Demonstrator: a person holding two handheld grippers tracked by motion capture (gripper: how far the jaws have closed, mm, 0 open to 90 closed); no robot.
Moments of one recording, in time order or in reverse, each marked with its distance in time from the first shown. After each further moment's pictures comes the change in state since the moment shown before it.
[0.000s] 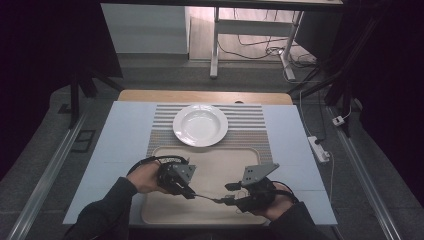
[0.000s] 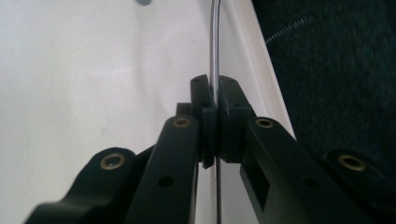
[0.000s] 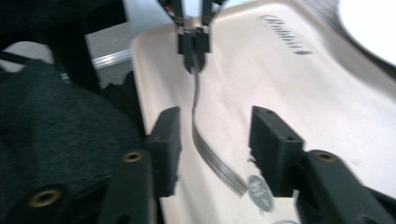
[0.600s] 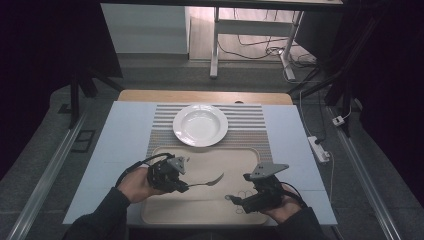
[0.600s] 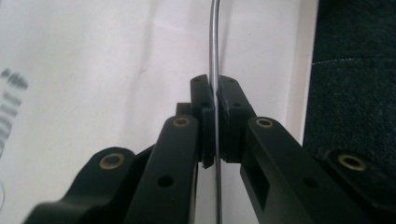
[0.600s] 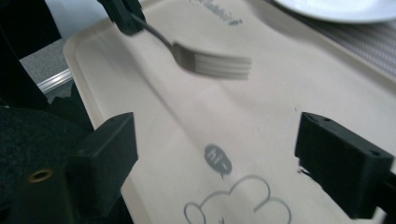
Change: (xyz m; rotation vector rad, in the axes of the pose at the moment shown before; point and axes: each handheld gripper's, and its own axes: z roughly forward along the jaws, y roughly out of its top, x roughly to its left) left arm -0.019 -0.017 -0.013 -0.026 0.188 -0.394; right arm -0.009 -0.019 -0.008 0.012 -0.199 0.185
